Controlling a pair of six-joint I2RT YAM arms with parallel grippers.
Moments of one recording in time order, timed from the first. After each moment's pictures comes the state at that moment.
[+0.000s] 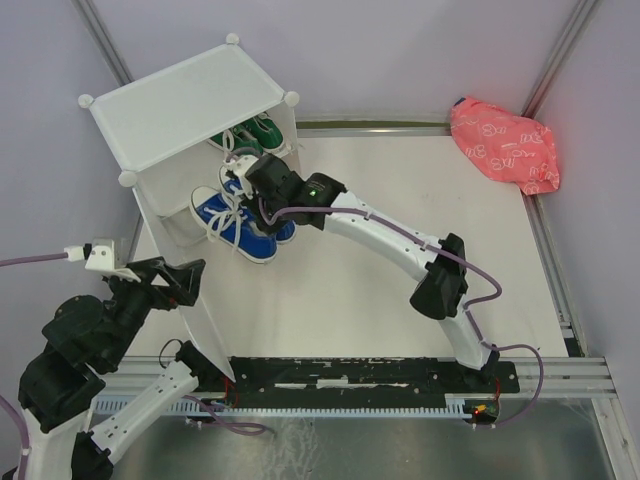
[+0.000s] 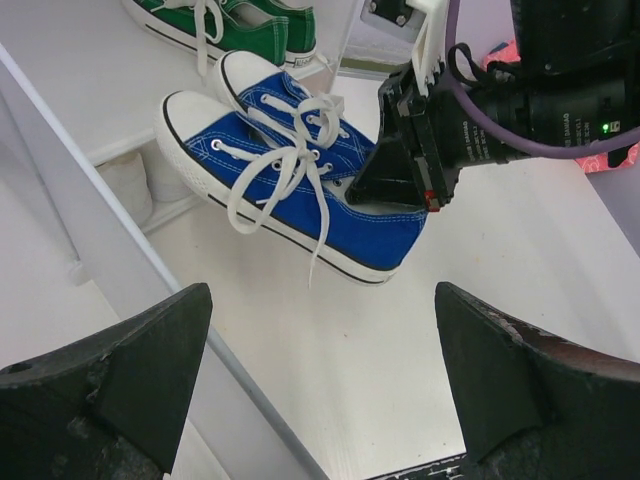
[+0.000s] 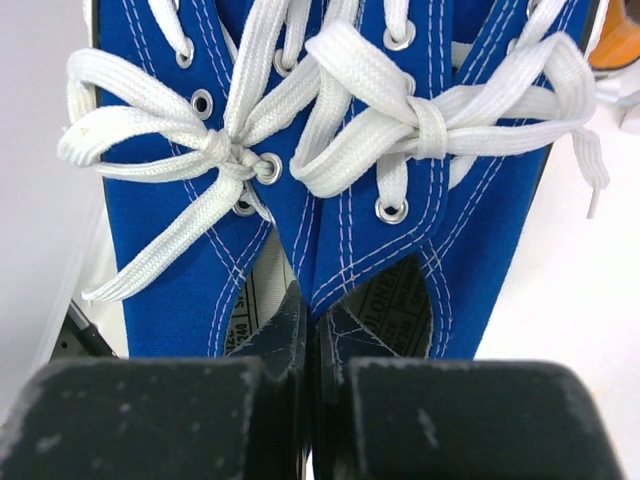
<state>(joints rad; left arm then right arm) -0.65 0.35 1.18 -0.99 -0.41 -0.35 1.02 2.13 2.23 -0.85 0.05 0.14</state>
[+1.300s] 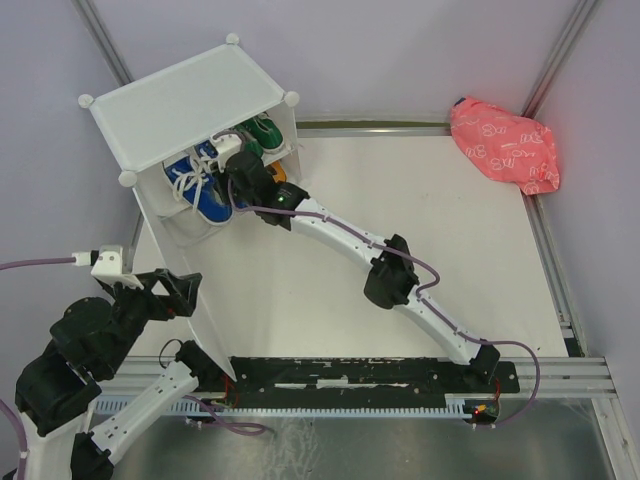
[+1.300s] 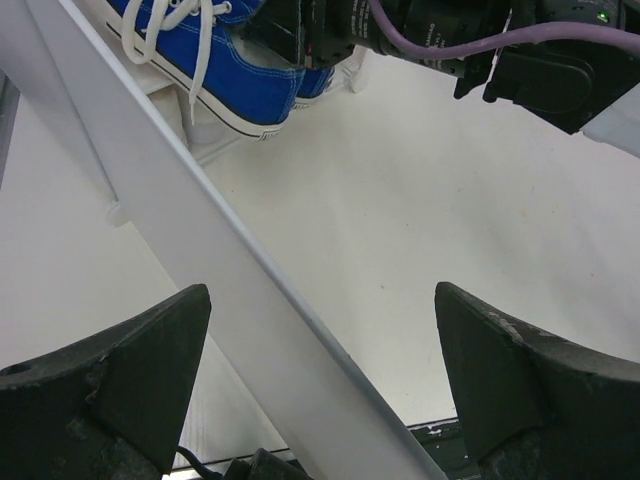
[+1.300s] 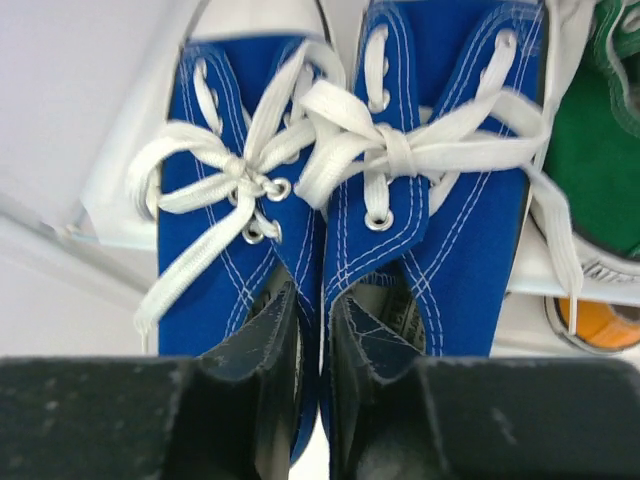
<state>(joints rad) -0.65 0.34 1.20 -1.15 -0.43 -0.36 0.99 2.60 2.68 -0.38 0.18 0.20</state>
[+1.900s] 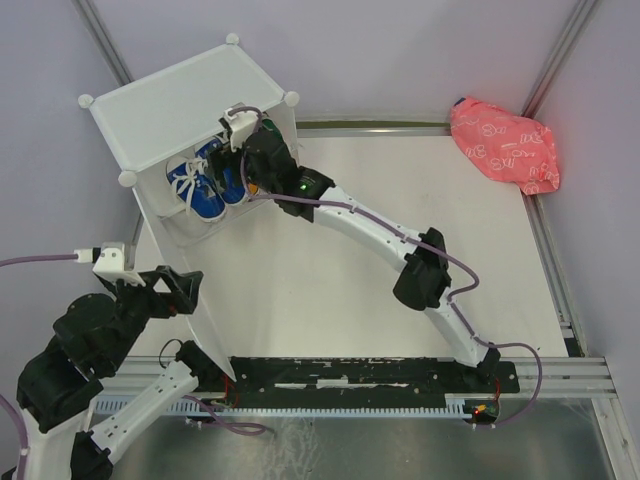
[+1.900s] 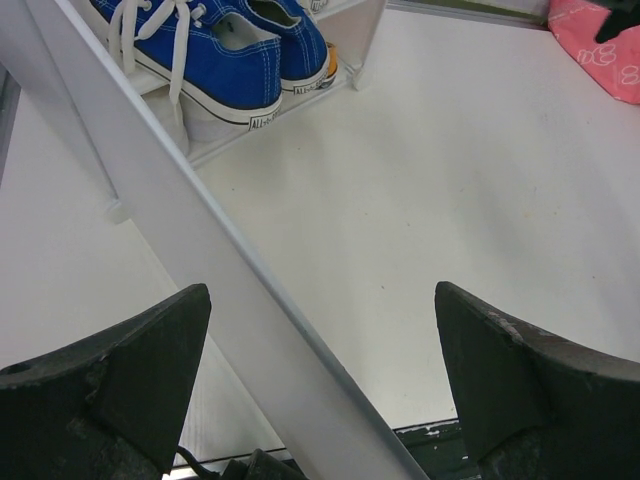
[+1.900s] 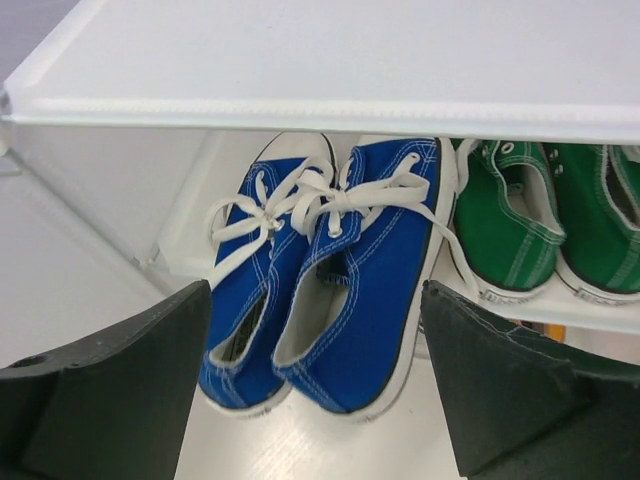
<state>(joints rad) -0.65 0.35 1.19 -1.15 -0.44 -0.37 0.98 2.34 2.43 -0.22 0.16 0.18</state>
